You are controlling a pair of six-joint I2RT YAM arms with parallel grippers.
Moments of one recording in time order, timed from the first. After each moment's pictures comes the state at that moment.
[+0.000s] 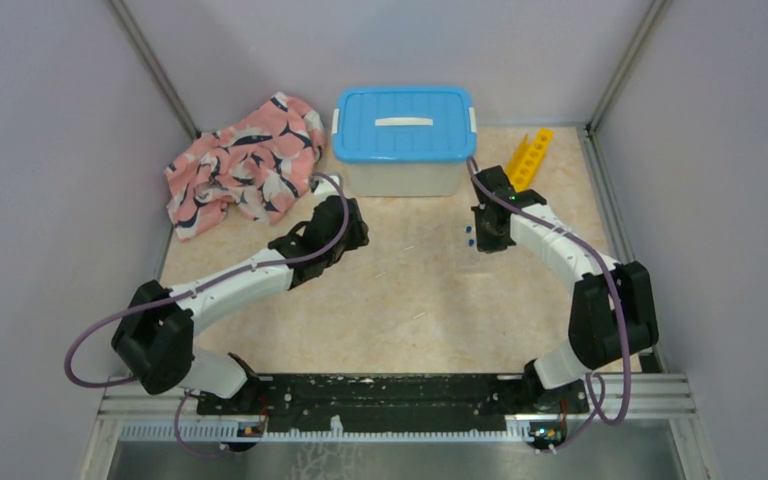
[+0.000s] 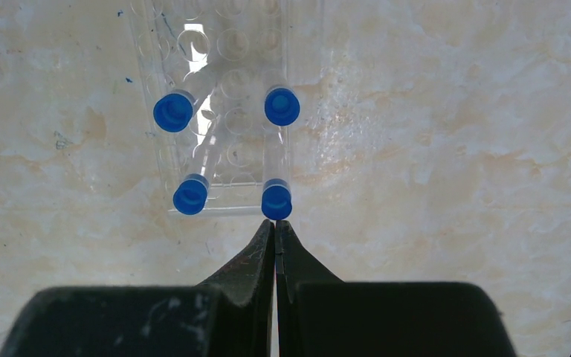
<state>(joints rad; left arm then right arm) -0.76 1.42 0.92 -0.09 -0.46 -0.66 0.35 1.49 1.11 -0.77 0.20 0.26</state>
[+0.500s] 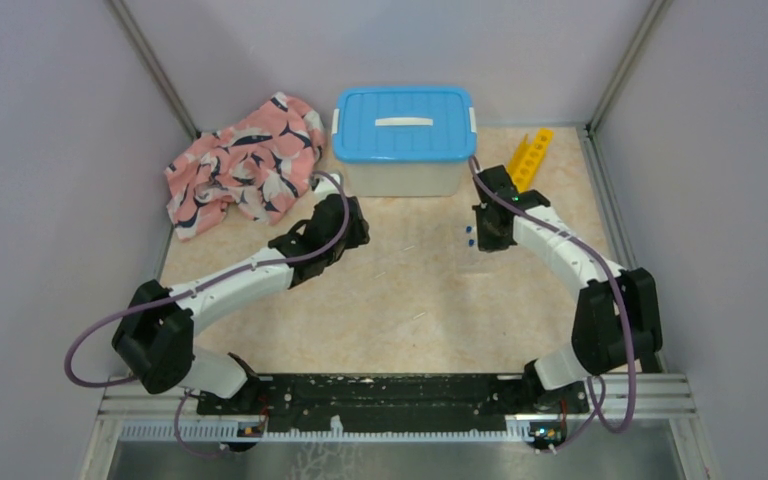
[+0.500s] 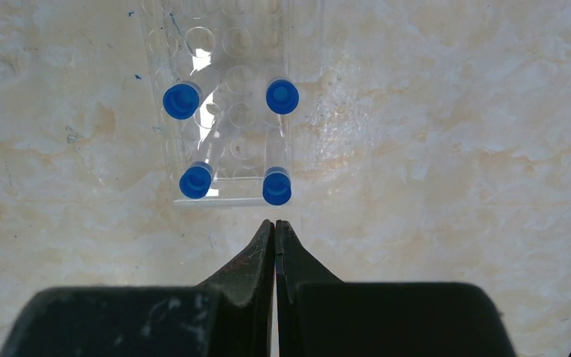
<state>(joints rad) -0.76 1.43 0.94 -0.09 -0.46 -0.66 0.35 1.49 1.11 -0.77 0.19 0.25</state>
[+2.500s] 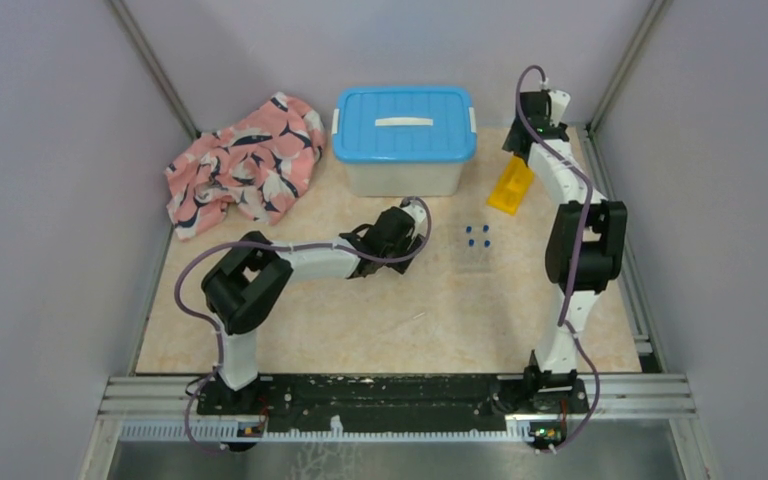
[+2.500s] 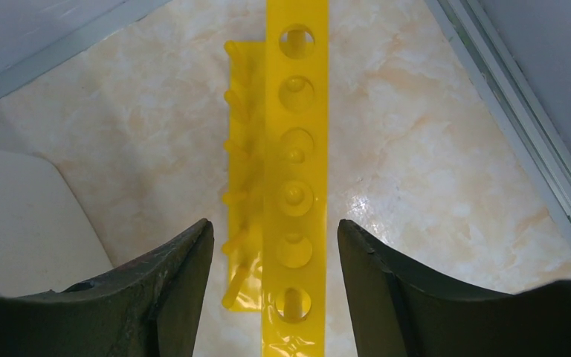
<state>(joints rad) -0.86 1.92 1.14 -0.01 -0.30 -0.07 0.06 1.97 1.72 -0.46 0.43 0.39</state>
